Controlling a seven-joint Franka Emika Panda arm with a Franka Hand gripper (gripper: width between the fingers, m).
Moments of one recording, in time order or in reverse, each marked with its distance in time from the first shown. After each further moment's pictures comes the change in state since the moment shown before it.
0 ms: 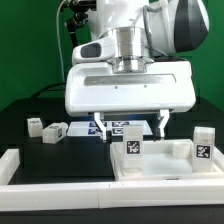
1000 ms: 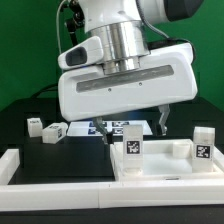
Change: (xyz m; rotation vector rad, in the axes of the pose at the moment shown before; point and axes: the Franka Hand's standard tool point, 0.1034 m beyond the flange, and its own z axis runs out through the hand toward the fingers) arm 0.006 -0.001 -0.001 0.129 -0.336 0.207
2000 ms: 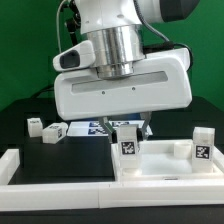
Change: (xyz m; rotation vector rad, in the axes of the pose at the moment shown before) arm -0.004 0.010 0.002 -0.038 -0.082 0.178
